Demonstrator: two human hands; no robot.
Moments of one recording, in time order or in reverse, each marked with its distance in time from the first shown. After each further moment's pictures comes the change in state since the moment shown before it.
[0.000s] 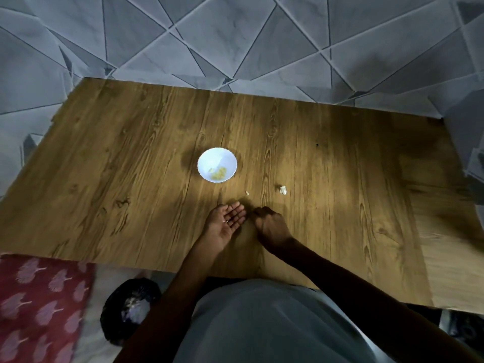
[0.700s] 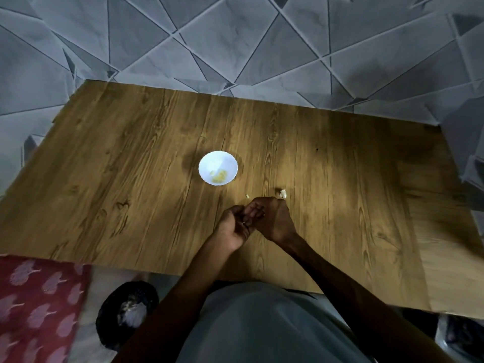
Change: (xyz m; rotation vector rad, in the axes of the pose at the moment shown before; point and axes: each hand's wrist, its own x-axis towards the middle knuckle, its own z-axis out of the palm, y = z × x) left_hand -0.006 -0.008 0.027 -0.107 -0.049 -0.113; right_hand 0.024 -0.018 -0.057 0.691 0.051 0.408
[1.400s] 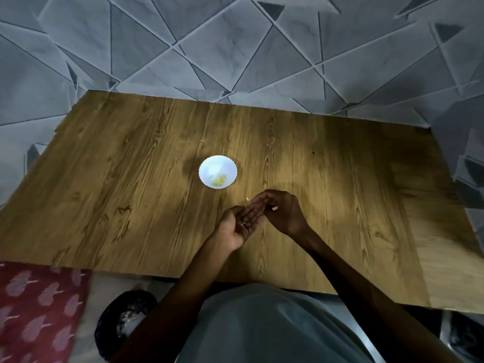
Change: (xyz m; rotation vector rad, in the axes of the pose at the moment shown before) left_hand -0.013 0.004 0.002 -0.035 -0.125 -0.010; right_hand -0.001 -0.005 -0.031 0.033 0.034 -0.104
